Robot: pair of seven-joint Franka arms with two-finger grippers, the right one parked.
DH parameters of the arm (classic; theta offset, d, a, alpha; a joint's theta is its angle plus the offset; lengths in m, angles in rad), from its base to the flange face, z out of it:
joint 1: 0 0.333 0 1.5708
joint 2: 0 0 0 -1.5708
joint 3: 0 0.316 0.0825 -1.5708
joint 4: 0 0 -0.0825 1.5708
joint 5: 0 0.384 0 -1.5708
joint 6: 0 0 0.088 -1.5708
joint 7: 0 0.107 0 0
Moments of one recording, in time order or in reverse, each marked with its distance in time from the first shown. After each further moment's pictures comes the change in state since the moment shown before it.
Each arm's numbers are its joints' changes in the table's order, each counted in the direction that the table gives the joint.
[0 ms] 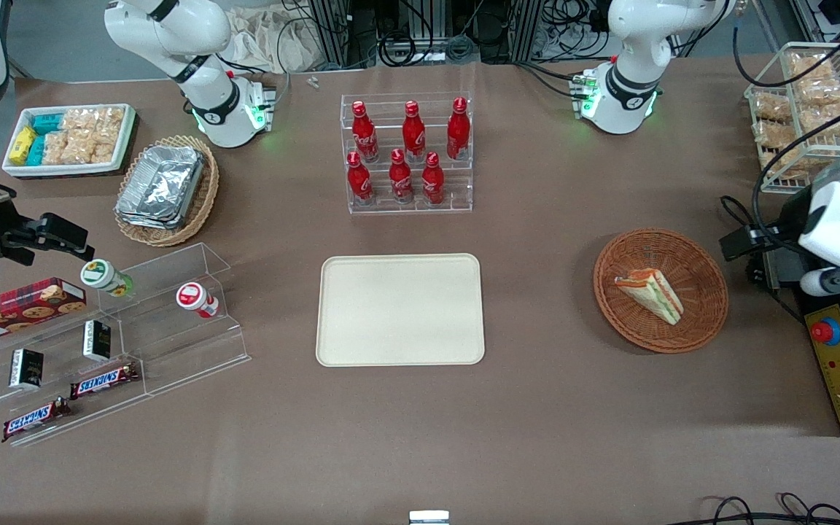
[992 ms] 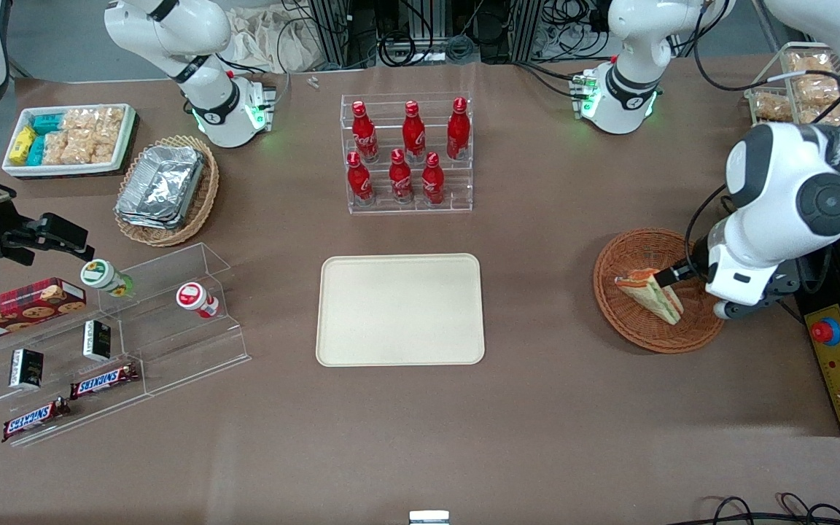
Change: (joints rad) arm 0.005 -0.032 0.018 0.447 -0.020 -0.386 -0.306
